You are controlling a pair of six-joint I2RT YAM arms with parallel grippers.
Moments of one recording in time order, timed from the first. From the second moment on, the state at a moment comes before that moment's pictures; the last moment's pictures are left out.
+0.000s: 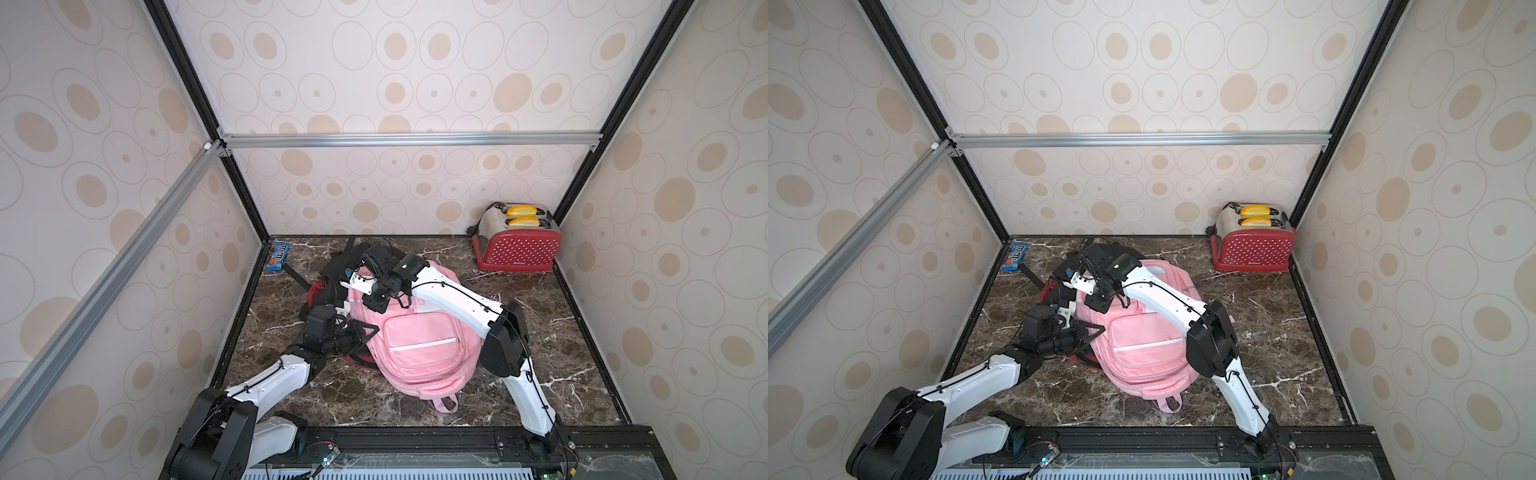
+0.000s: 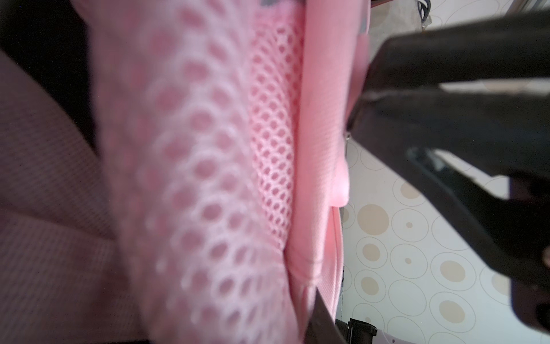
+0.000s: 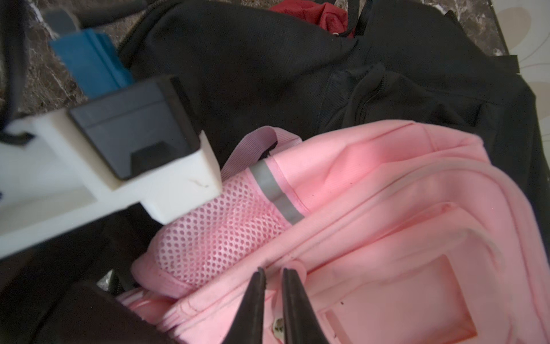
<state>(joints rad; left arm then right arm) -0.36 1.19 0.42 0.18 0.55 -1.00 0.97 2.23 2.18 -0.98 -0.11 -0.39</state>
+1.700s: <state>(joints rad) -0.35 1.18 0.42 0.16 0.55 -1.01 0.91 2.20 2.06 -0.86 -0.27 -0.32</state>
